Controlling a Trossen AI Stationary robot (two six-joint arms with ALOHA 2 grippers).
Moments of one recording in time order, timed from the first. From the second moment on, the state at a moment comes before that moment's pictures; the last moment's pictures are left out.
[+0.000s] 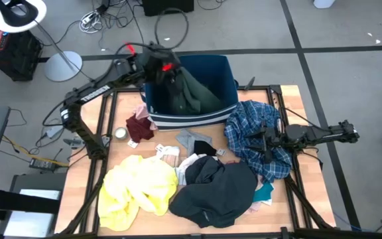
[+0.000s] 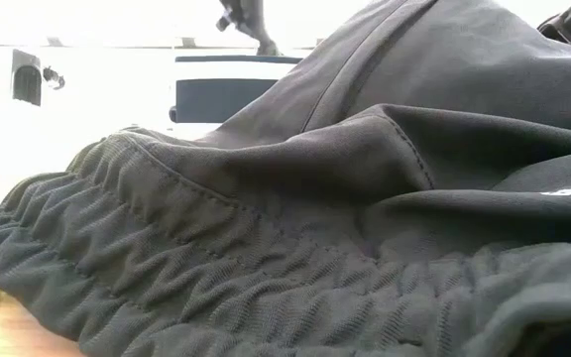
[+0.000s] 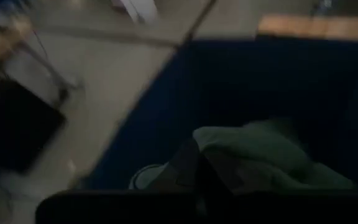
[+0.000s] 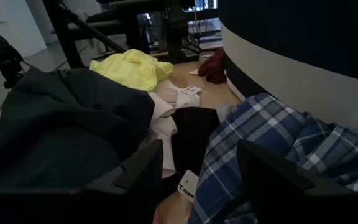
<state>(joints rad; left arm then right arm) 0.42 1.66 1.91 -0.89 -0.25 0.10 0.16 0.03 0.12 -0.26 0.21 0.15</state>
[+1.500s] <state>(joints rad) -0.11 0.91 0.88 -0.42 -0.29 -0.23 0.16 0.03 0.12 -0.22 0.21 0.15</state>
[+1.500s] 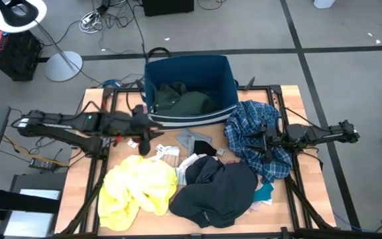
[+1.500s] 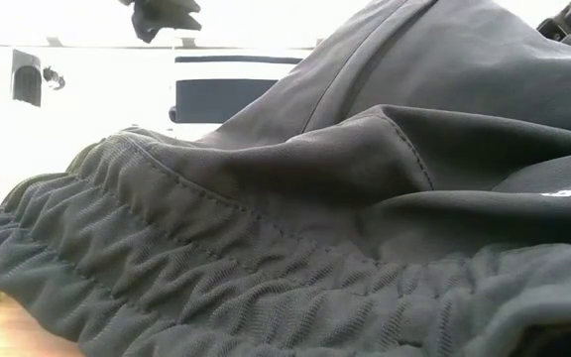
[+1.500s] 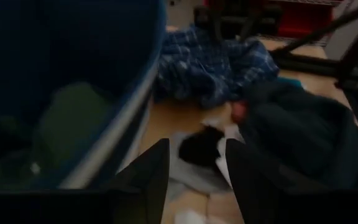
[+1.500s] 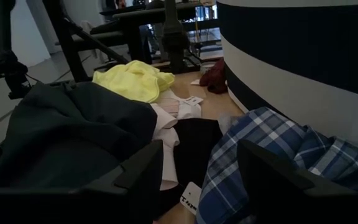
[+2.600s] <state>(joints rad) -0.18 0.83 0.53 -0.18 -0.32 -0.32 0.16 0.56 0.74 -0.84 0.35 0.41</state>
